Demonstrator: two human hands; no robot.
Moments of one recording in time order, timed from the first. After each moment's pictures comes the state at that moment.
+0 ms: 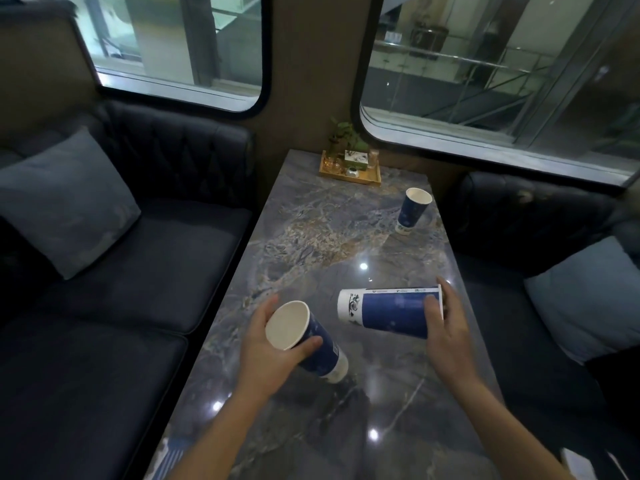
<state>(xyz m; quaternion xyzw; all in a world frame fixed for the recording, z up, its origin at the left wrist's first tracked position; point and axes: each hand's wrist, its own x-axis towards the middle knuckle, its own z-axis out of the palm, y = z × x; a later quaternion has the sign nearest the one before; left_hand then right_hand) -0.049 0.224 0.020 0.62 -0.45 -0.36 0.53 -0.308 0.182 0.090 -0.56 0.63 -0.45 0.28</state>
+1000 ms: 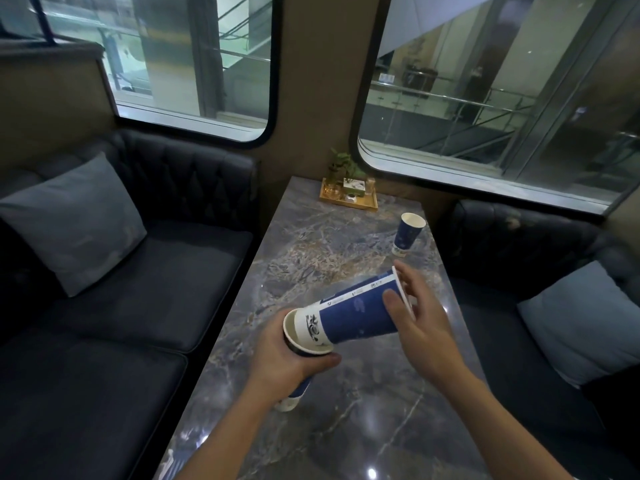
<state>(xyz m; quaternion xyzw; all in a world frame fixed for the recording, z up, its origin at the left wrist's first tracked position) -0.051 0.237 0.064 0.54 -0.49 -0.39 0.55 -0.259 0.212 0.163 -0.68 0.52 -0.41 0.30</state>
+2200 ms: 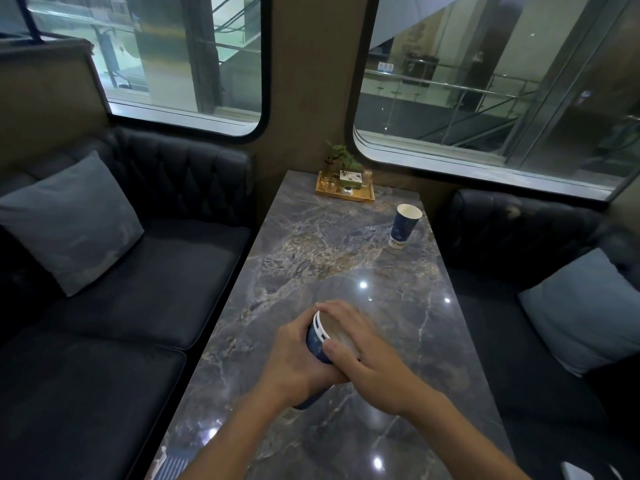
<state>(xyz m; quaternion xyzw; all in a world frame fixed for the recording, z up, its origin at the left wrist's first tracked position) -0.090 0.245 0.095 0.51 -0.59 -0.39 0.49 -0.239 0.237 0.139 -0.80 0.43 -0.22 0.35</state>
